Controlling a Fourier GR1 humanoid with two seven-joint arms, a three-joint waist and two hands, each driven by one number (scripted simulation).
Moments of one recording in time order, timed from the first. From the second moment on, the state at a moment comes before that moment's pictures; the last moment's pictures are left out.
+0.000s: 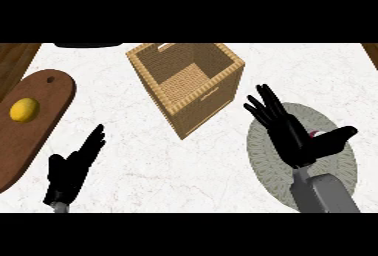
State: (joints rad) left arm 0.04 0.36 -0.22 -1.47 0.18 0.09 0.10; right arm -0.22 -0.22 0.22 -1.45 -0.49 0.05 -0.05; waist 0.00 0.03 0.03
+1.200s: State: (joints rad) left arm -0.17 0.48 -0.11 -1.55 0.05 0.11 -0.01; right arm -0.62 -0.48 0.32 -1.35 0.11 -0.35 0.39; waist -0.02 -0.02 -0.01
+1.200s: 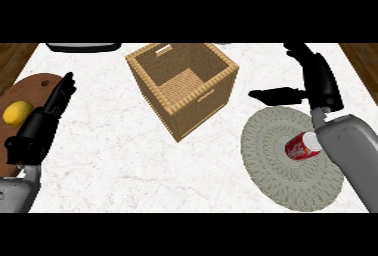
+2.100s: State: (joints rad) left arm -0.18 0.46 -0.10 -1.55 0.04 0.09 -0.02; right arm -0.88 -0.85 0.39 -1.38 -0.24 0.59 0.90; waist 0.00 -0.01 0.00
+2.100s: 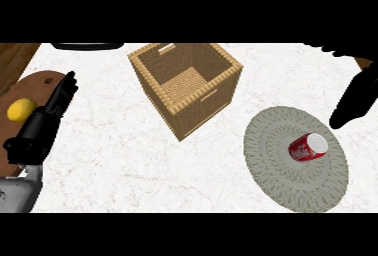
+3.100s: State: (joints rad) left arm -0.20 0.42 -0.04 -1.54 0.00 0.03 -0.01; right arm -0.66 -0.77 0.41 -1.34 -0.04 0.70 0.82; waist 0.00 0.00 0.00
